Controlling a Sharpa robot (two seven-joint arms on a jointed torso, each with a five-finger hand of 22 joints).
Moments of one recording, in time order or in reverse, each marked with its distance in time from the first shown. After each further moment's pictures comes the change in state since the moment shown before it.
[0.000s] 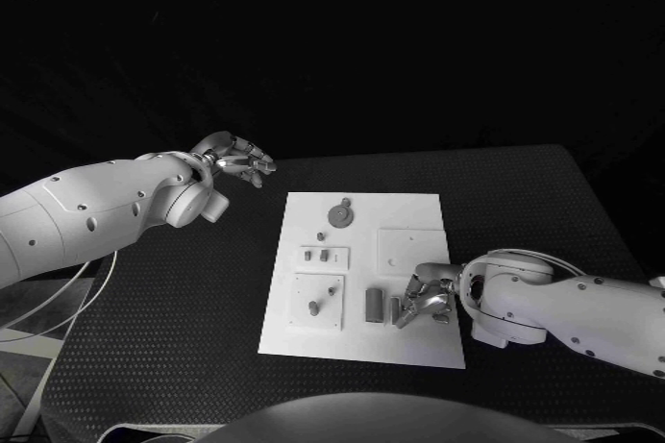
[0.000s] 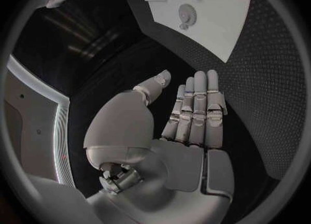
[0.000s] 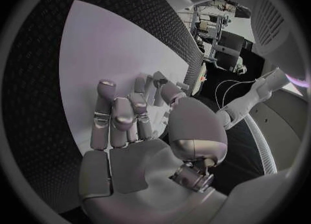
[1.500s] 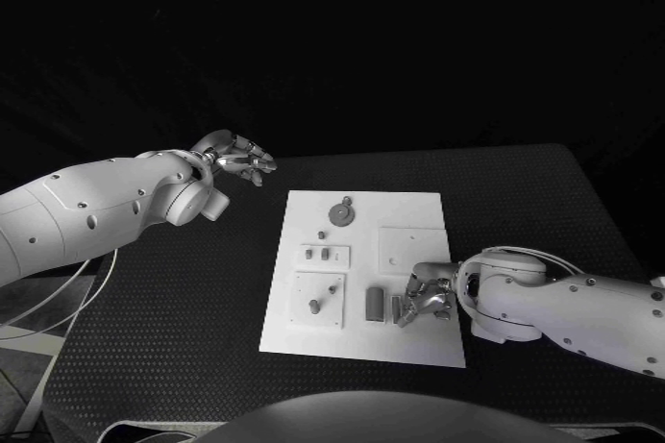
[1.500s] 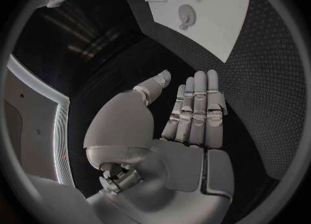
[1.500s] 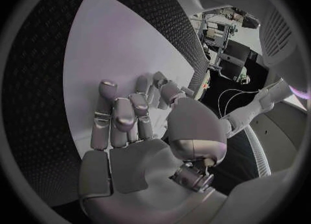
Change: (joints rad) left arm 0.000 -0.002 0.000 0.000 0.000 0.004 0.000; left_hand 0.000 0.000 0.000 0.000 0.000 0.000 0.000 0.004 -0.001 0.000 0.000 0.000 0.000 0.000 0.000 -0.004 0.002 0.000 0.000 0.000 0.000 0.000; right arm -0.012 0.016 0.006 -0.026 -0.082 0.030 -0.006; right_hand 0.031 0.069 -0.005 -0.007 -0.001 0.010 -0.011 0.012 0.015 0.022 -0.008 0.010 0.015 0.001 -0.013 0.008 0.000 0.010 0.009 0.002 -0.004 0.000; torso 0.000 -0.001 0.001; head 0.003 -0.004
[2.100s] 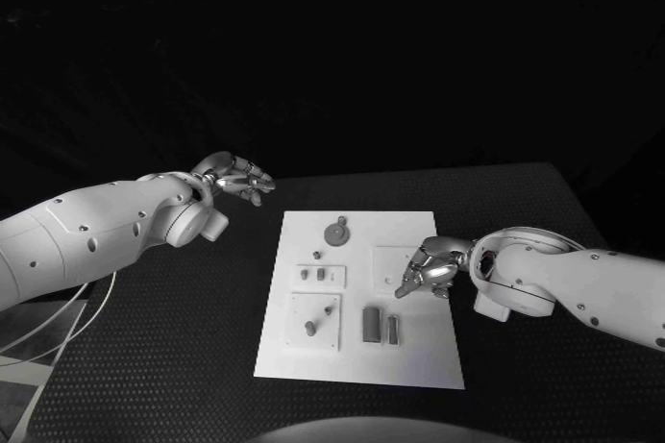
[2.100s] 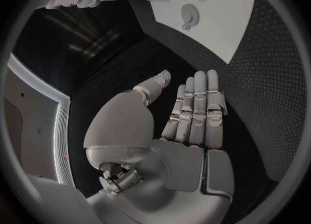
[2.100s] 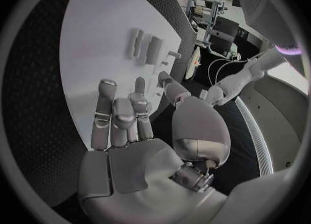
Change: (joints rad) left arm 0.000 0.019 0.000 -0.015 0.013 0.000 0.005; left_hand 0.000 0.000 -0.003 0.003 0.000 0.000 0.000 0.000 0.000 0.000 0.000 0.000 0.001 0.000 0.000 0.000 0.002 0.000 0.000 0.000 0.000 0.000; right arm 0.091 -0.012 0.046 -0.109 0.224 -0.035 0.177; right_hand -0.054 -0.118 0.034 0.041 0.008 -0.039 0.010 -0.017 -0.005 -0.049 0.017 -0.043 -0.038 -0.006 0.005 -0.016 -0.018 -0.007 -0.010 0.005 -0.021 0.000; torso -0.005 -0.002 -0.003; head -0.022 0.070
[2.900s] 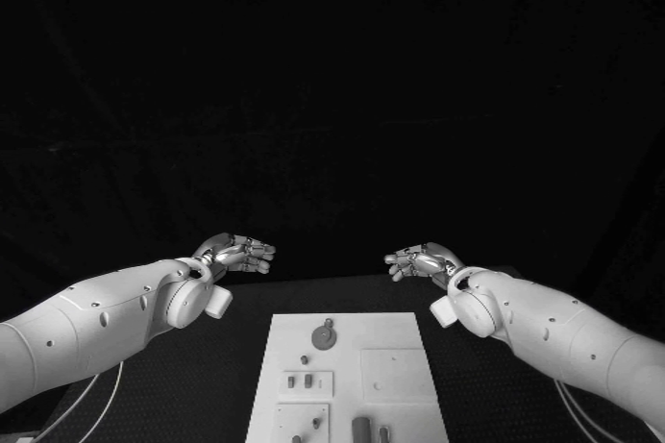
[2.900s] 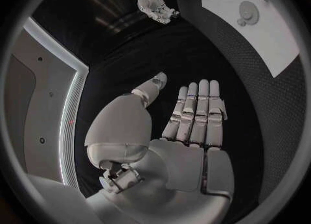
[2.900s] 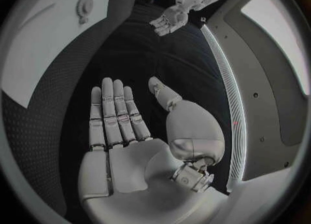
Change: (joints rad) left arm 0.003 0.126 0.003 -0.185 0.314 0.132 0.137; left_hand -0.082 0.040 -0.062 -0.045 0.000 -0.043 -0.029 -0.012 -0.021 -0.132 0.005 -0.003 -0.065 -0.219 0.083 -0.249 -0.064 0.000 -0.233 0.079 0.000 -0.136; right arm -0.094 0.354 0.240 -0.747 0.515 -0.069 0.510; right_hand -0.041 0.155 0.019 -0.039 0.004 -0.240 0.122 -0.084 -0.008 -0.274 0.174 -0.739 -0.576 -0.450 0.266 -0.761 -0.338 -0.118 -0.605 0.182 -0.449 -0.167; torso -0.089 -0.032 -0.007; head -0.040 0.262
